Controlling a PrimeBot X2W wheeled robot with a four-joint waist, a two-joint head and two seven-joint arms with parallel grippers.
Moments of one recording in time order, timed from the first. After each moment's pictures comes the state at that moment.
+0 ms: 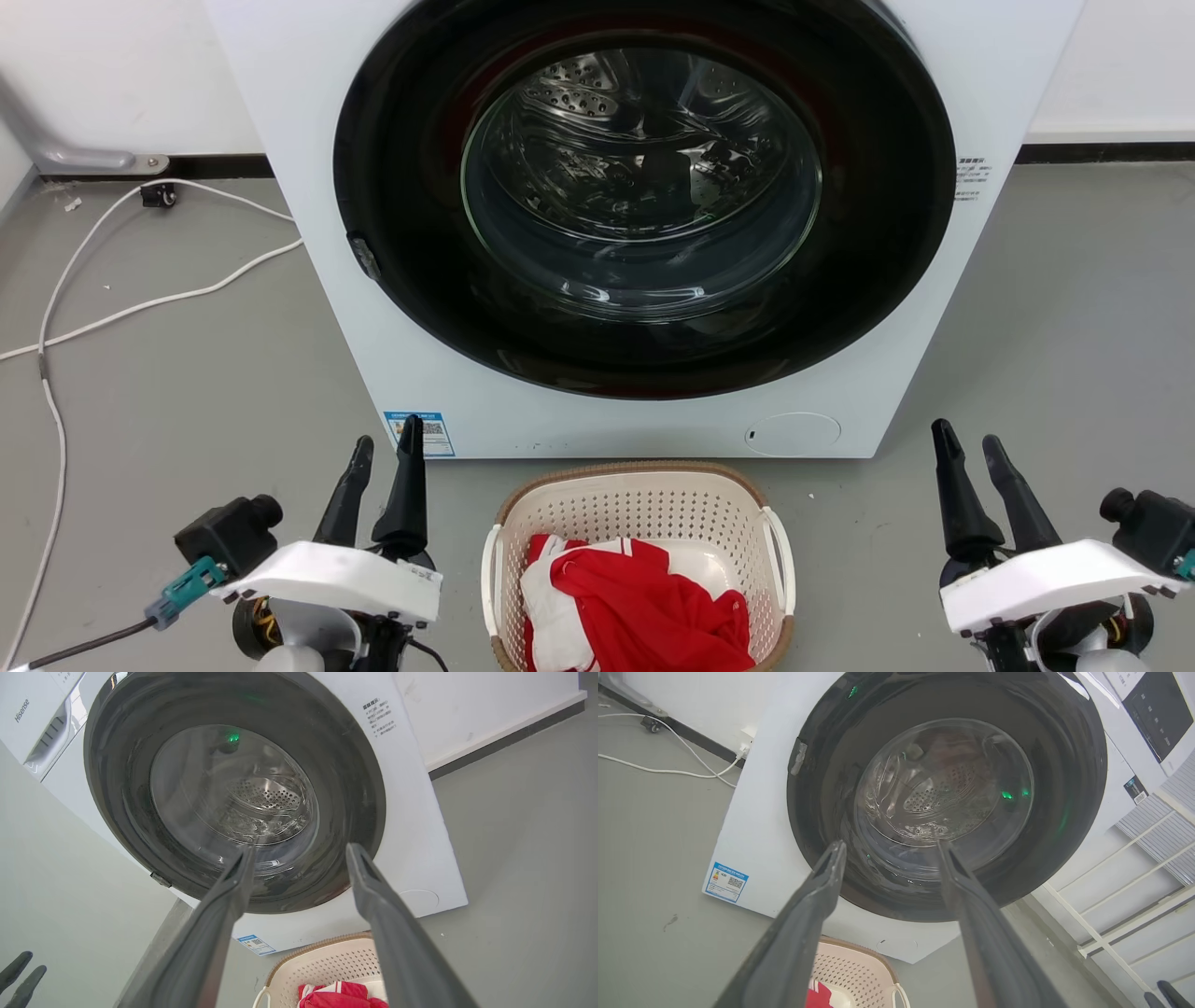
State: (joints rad) left arm -0.09 0.05 -0.06 0.17 -0.71 -0.12 -0.11; right arm -0.03 -0.05 -0.01 0.13 0.61 0.13 -0.07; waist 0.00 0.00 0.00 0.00
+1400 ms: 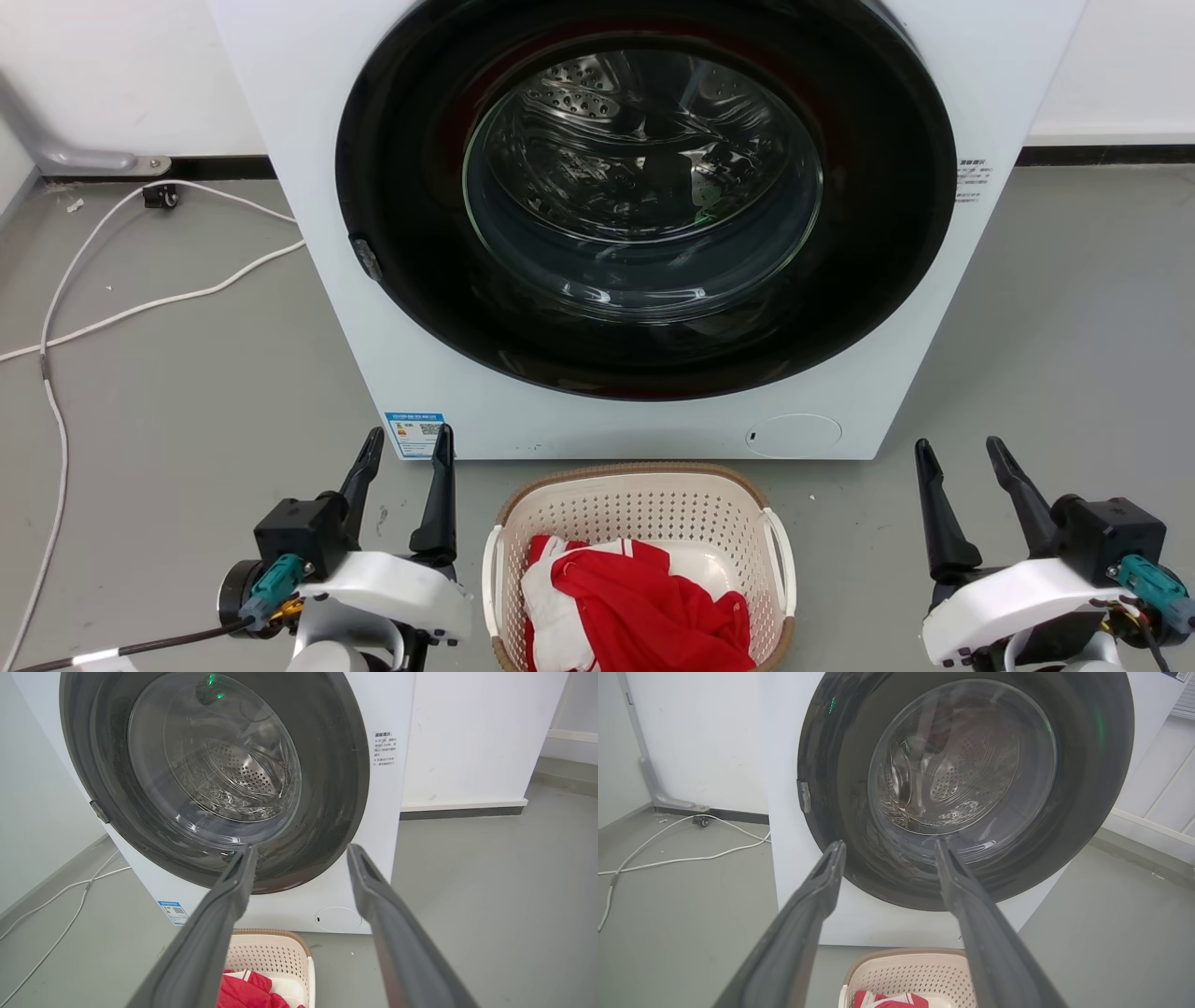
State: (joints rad) left arm -0.11 0.05 -0.09 0.23 -0.27 -0.09 -0.21; right arm 0.00 -0.05 -0.01 0.08 0.17 0.13 -0.09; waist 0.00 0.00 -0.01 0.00
